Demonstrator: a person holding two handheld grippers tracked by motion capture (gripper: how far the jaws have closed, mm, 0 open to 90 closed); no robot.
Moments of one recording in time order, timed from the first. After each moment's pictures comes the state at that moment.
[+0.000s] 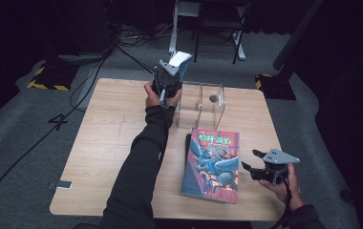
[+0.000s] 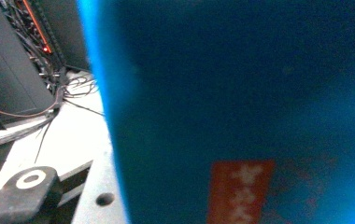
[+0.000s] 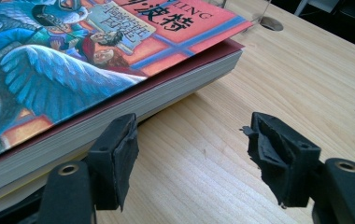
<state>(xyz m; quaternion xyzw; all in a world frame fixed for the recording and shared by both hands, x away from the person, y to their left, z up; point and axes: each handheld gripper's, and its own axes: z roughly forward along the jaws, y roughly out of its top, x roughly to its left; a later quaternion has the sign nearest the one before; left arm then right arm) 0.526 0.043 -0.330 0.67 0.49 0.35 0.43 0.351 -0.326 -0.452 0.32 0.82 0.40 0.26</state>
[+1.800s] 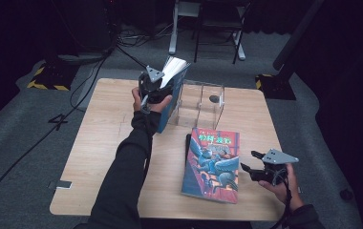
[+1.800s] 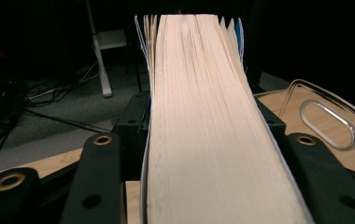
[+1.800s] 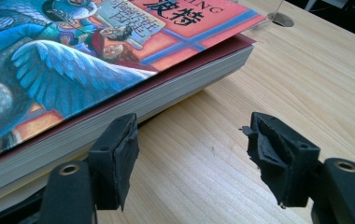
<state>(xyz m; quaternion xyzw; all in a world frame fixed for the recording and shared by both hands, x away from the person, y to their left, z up) 0.511 0.087 -0.339 0.69 0.45 0.30 0.48 0.351 -0.324 -0.453 0.31 0.83 0.40 0.24</state>
